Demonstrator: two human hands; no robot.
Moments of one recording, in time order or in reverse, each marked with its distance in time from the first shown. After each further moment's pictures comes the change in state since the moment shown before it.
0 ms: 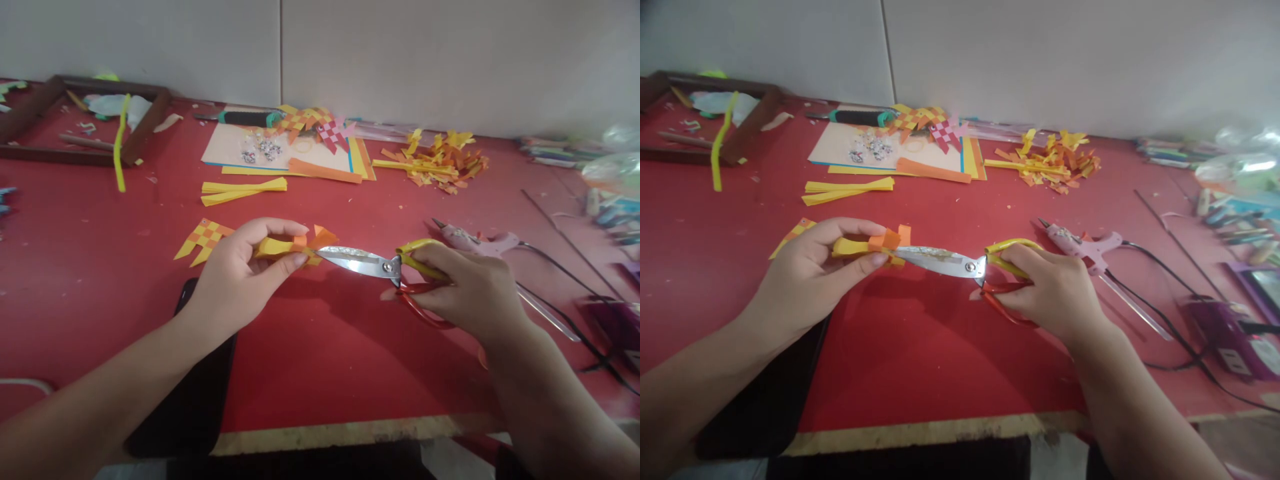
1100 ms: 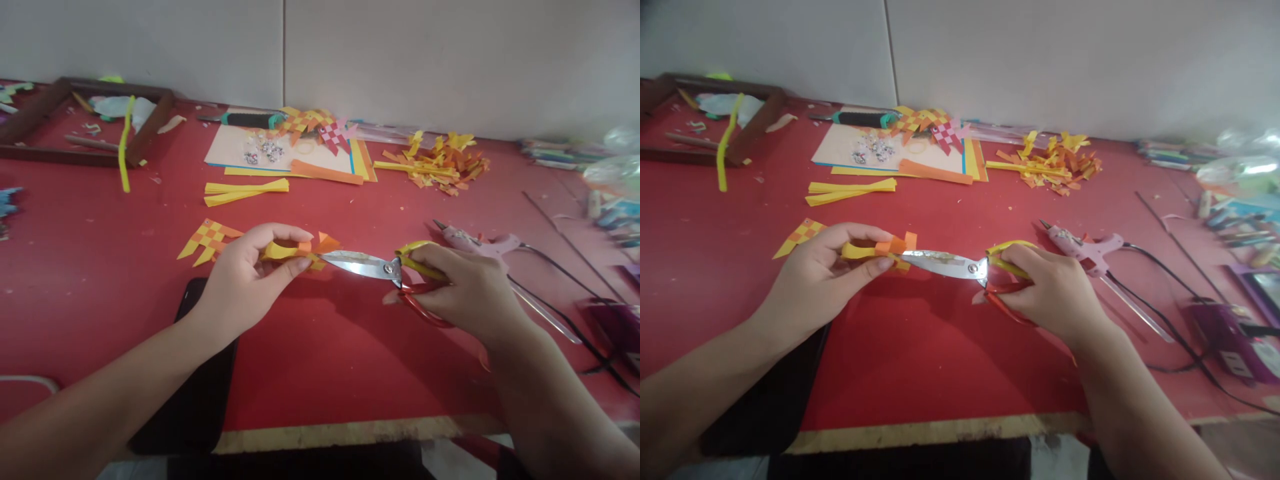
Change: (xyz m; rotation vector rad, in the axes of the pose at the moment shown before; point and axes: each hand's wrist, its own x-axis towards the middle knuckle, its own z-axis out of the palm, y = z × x) left_hand -0.002 -0.001 0.003 -0.005 -0.011 -0.035; right_hand 0.000 0.000 -0.002 0.054 -0.124 0.115
